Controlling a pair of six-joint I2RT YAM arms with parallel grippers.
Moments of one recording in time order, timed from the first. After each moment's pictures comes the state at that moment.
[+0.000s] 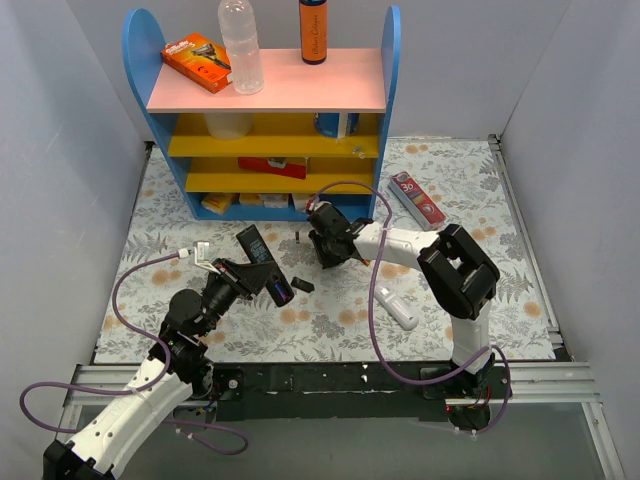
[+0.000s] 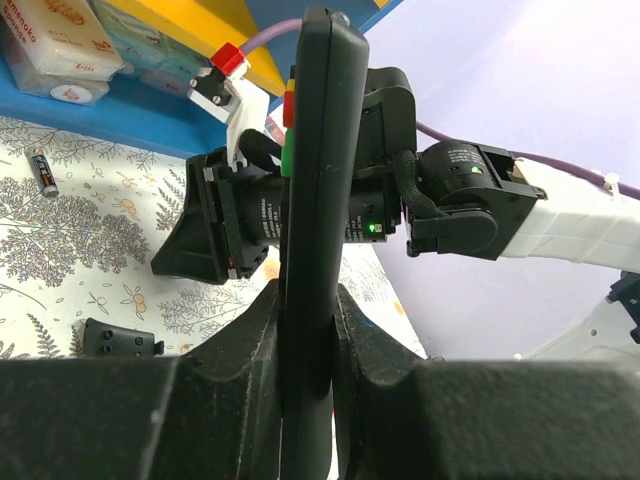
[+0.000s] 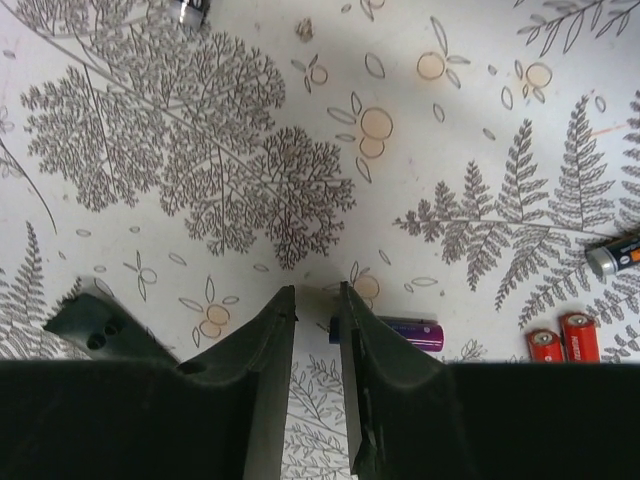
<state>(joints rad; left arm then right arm) -0.55 0.34 0.16 0.28 0.07 -0.89 0.85 1.95 1.29 -0.35 0.12 0.36</state>
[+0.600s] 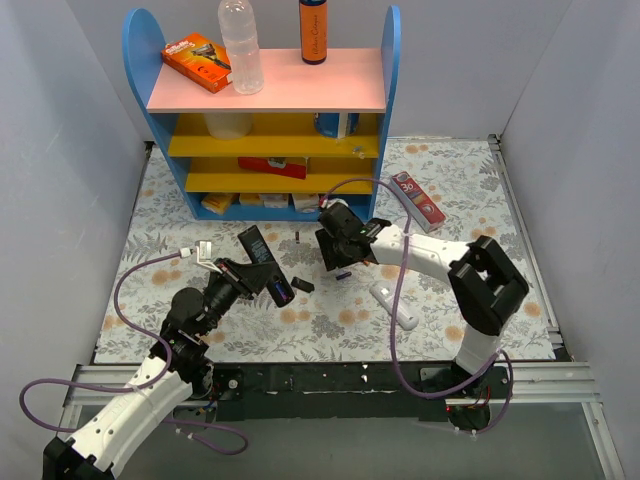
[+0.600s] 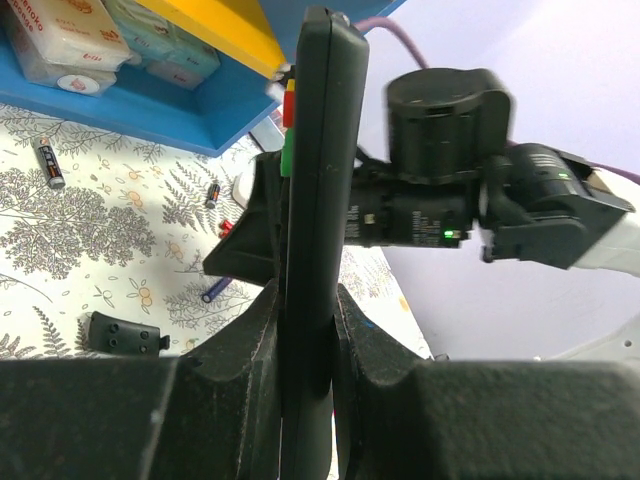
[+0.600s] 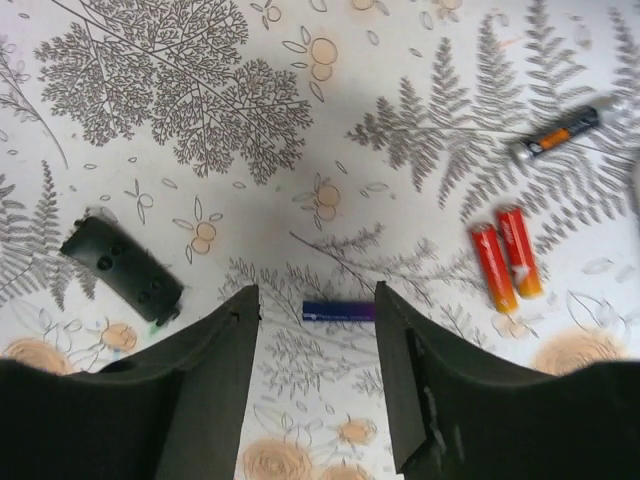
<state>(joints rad) -0.55 0.37 0.16 0.29 0.07 -0.89 0.85 1.81 1.23 -0.45 0.15 0.37</state>
